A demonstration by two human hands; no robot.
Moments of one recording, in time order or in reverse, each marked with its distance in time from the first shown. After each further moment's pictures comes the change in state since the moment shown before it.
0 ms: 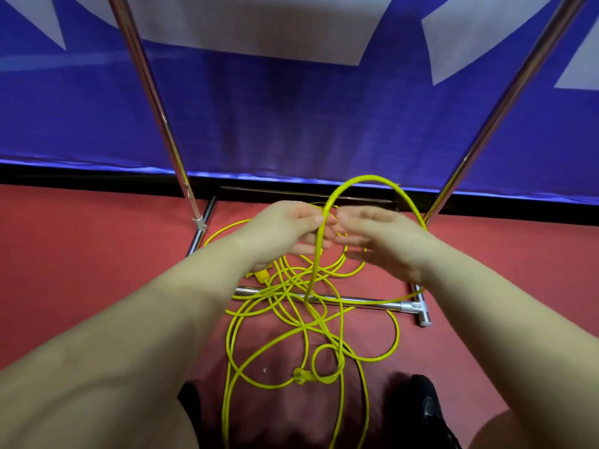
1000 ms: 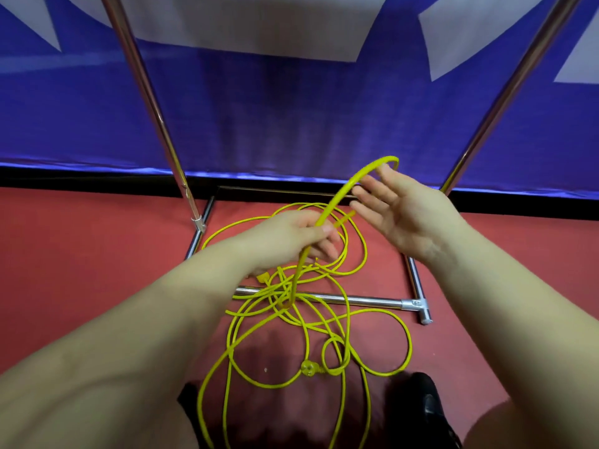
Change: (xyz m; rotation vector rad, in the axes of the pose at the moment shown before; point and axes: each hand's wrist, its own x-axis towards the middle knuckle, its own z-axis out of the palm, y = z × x) left_hand 0.002 -0.006 0.004 0.118 -0.104 -0.027; right_hand 0.001 -0.028 -0.005 0.592 0.218 -0.145
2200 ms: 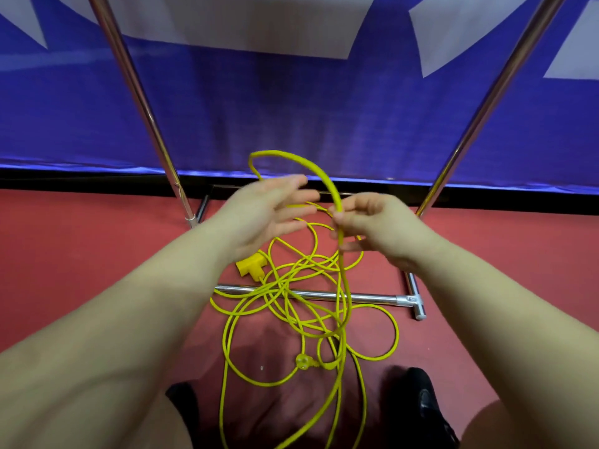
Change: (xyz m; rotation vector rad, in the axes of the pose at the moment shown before) left_hand 0.002 0.011 -0.017 -0.498 0.212 0.066; right_hand -0.005 0.020 -0.009 -0.725 -0.205 -0.043
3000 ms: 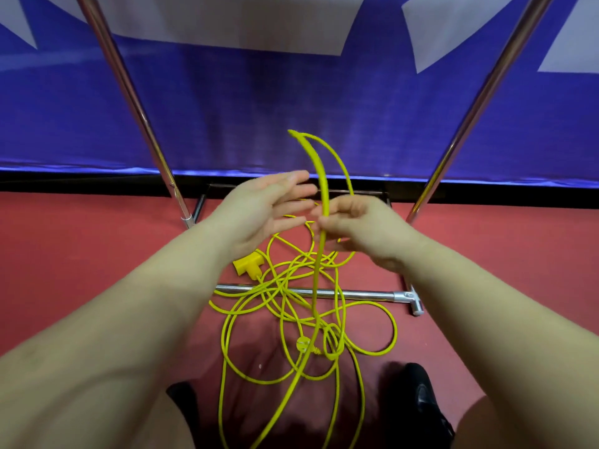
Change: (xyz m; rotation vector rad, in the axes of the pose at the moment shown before) left_hand 0.003 0.000 0.006 -0.014 -0.017 -0.004; right_hand 0.000 0.001 0.008 0.025 -0.068 0.008
